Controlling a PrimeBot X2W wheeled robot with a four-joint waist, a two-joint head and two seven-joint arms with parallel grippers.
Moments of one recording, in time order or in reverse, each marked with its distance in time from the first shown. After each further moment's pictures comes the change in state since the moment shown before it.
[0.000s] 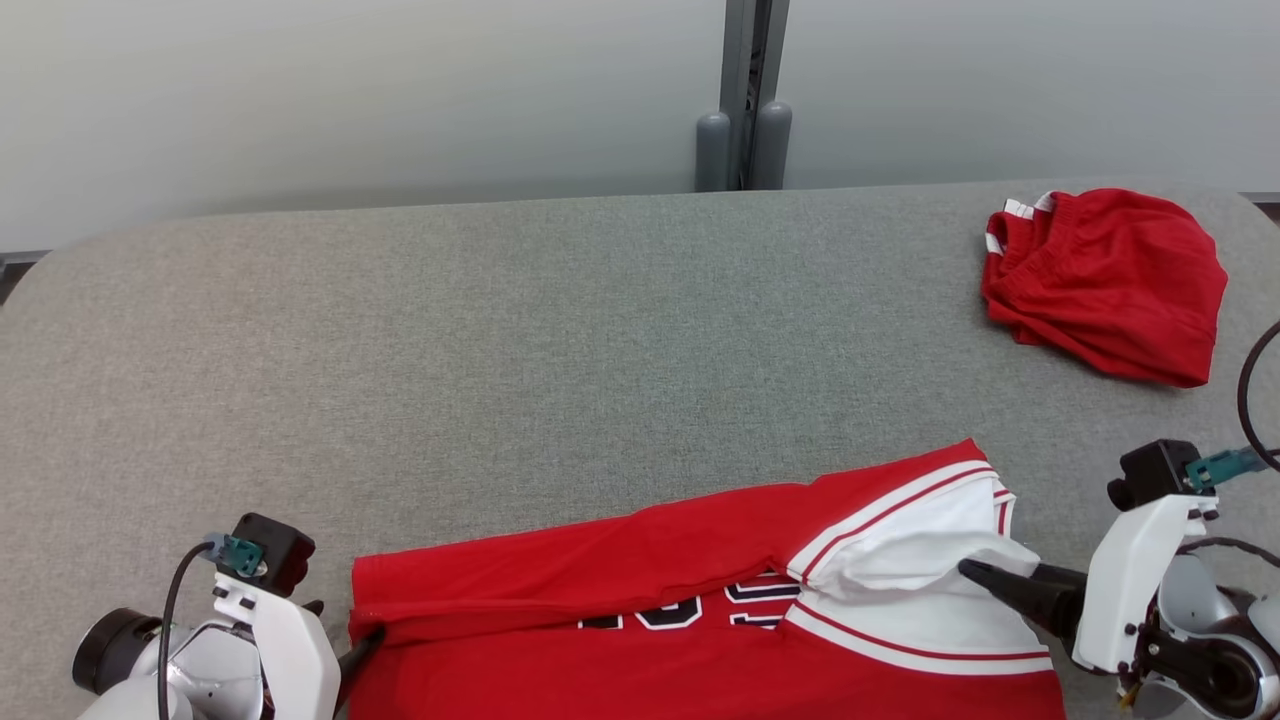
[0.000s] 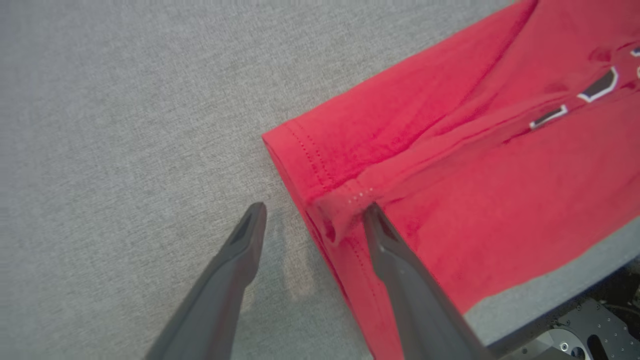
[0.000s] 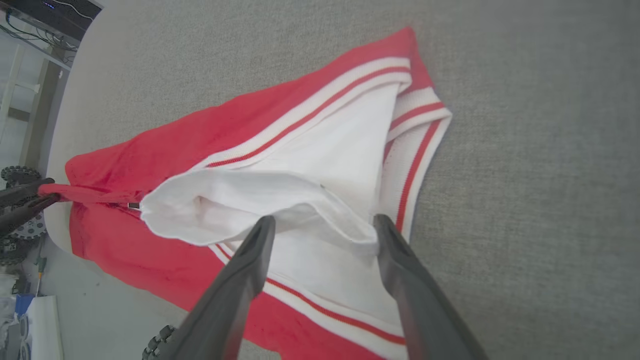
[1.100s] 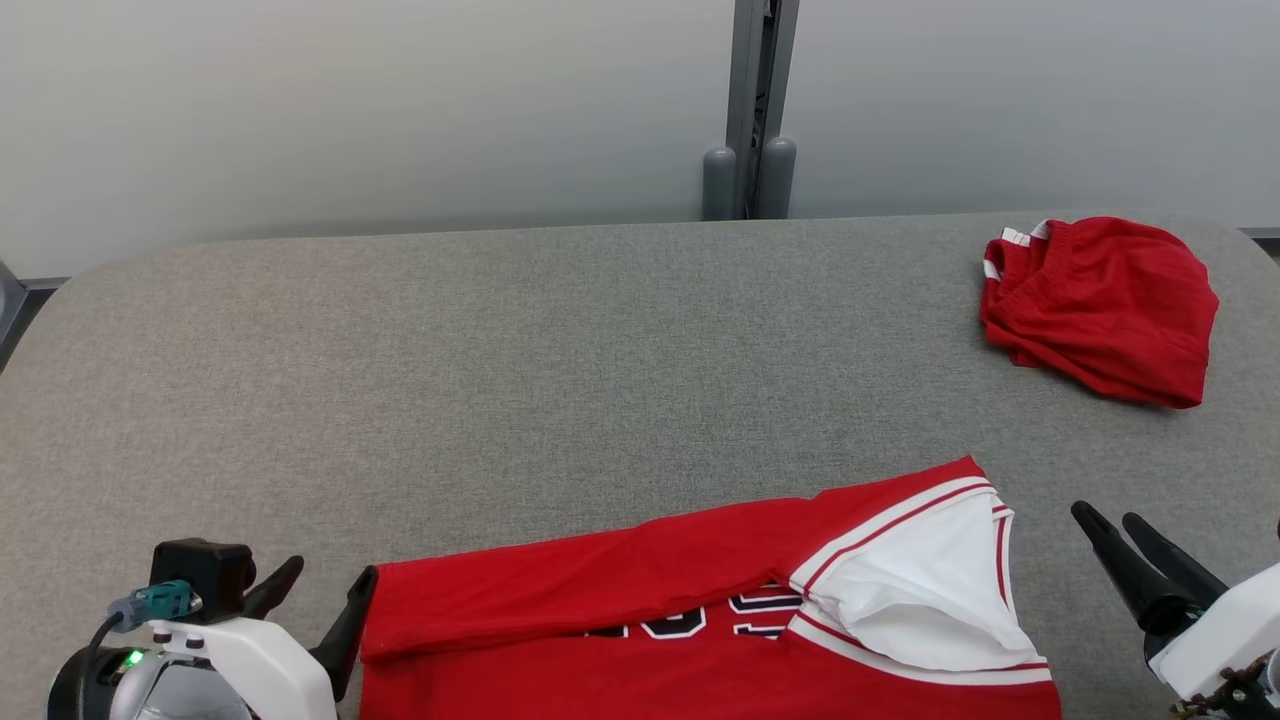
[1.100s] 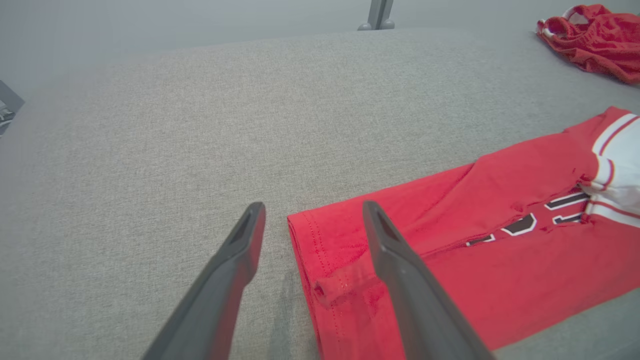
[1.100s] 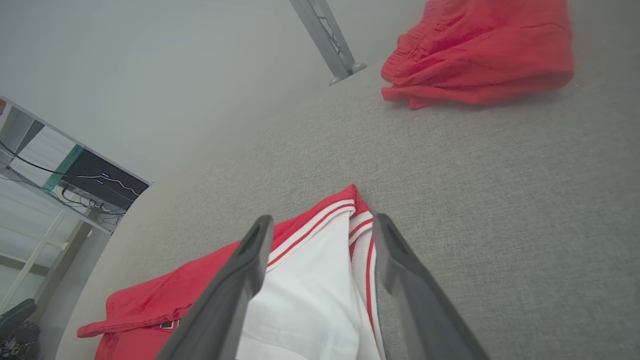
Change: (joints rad) left arm 0.197 0.018 0.151 -0.302 -0.012 0.245 -0.207; right arm 0.336 0.153 -0.485 -0.257 -0.184 0.000 -0.236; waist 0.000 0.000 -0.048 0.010
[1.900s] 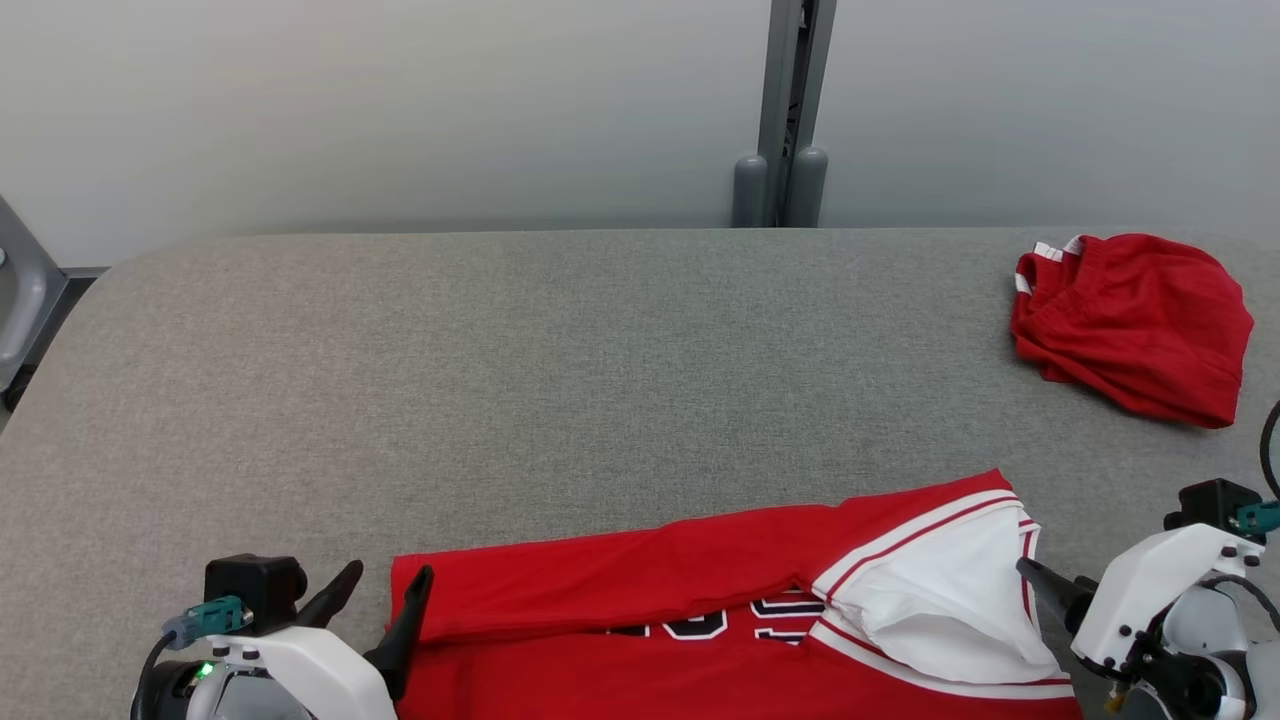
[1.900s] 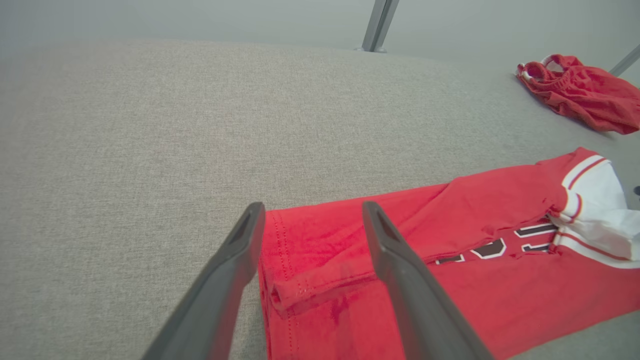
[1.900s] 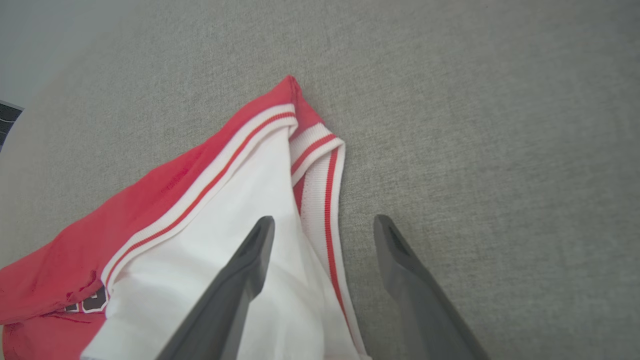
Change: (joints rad) left arm -0.018 -0.149 -0.031 0.110 -0.024 -0.013 -0.120; right arm -0.223 0.268 -0.216 0.379 -0.441 0.000 0.328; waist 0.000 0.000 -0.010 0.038
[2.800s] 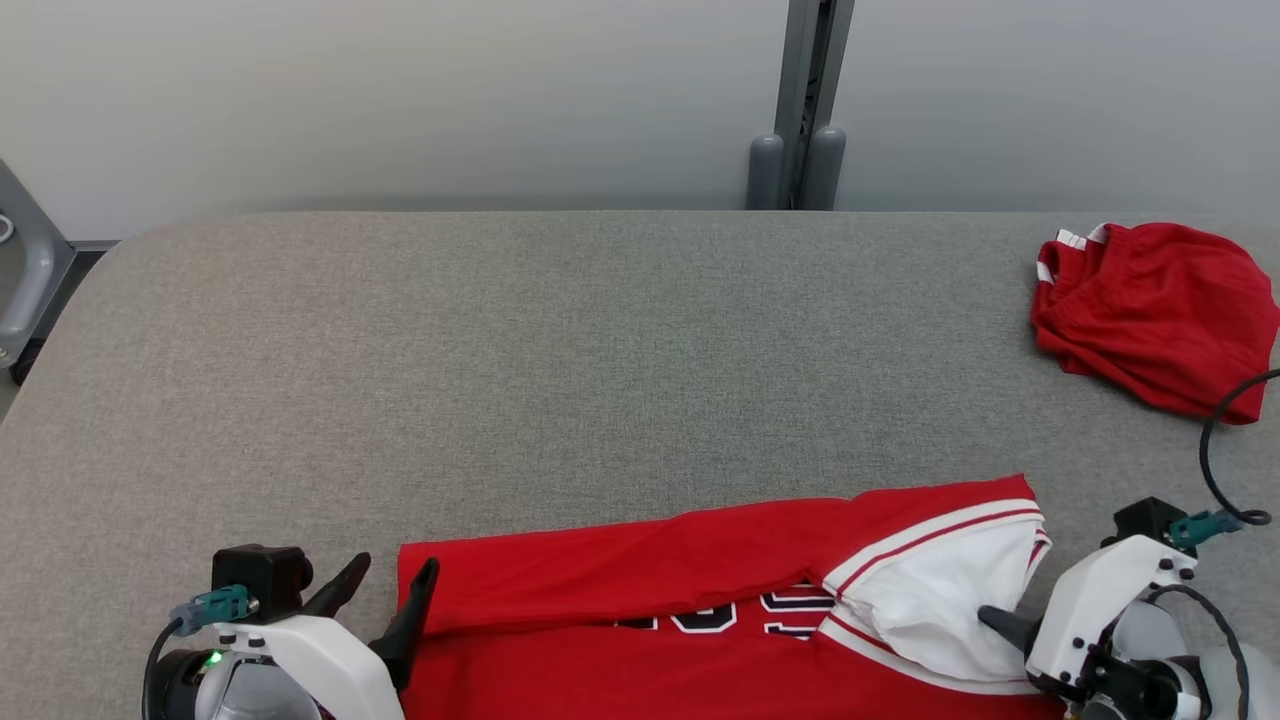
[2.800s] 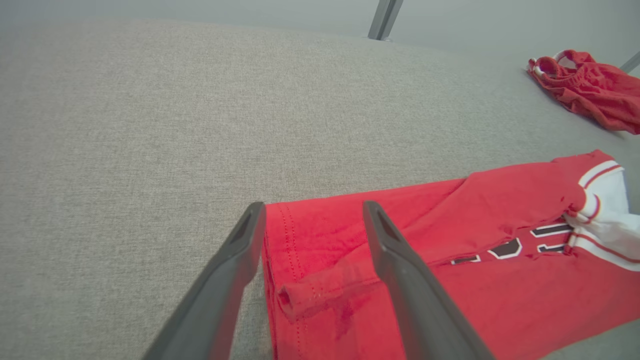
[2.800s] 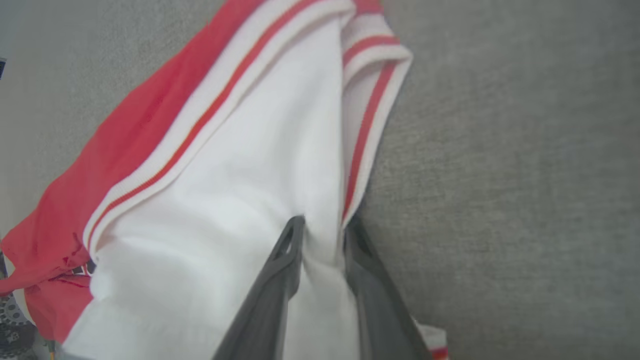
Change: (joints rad) left arm -0.043 -0.021 -0.013 0.087 -0.019 -0.050 -0.027; right arm -0.027 0.058 0.008 0.091 0.012 -0.001 0.147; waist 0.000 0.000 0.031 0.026
